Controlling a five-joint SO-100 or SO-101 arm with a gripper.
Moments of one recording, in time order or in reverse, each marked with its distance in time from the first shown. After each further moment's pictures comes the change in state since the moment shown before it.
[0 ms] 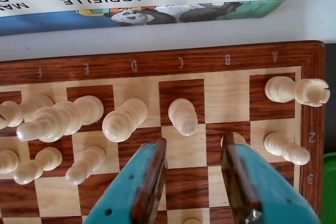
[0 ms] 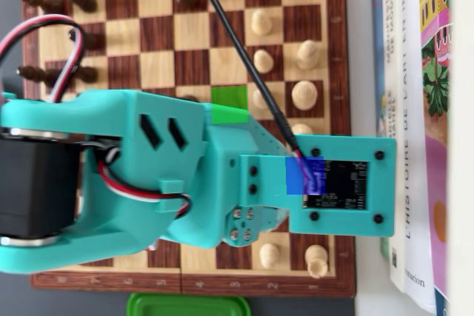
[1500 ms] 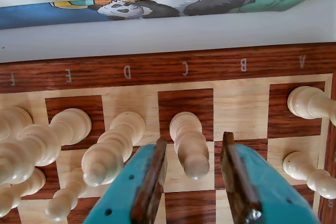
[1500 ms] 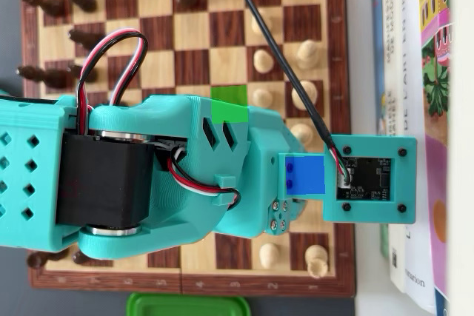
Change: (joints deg) arm -0.4 -8.9 -5.4 0.0 0.0
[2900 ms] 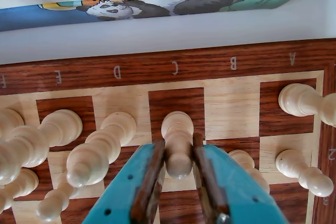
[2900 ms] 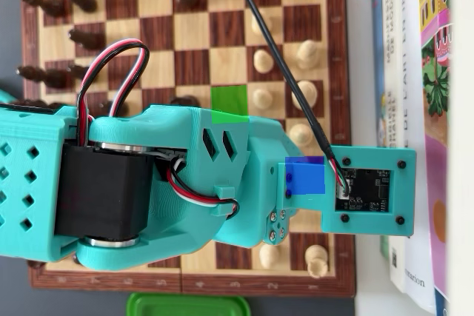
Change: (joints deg) arm 1.0 0.0 0.0 0.0 -0.1
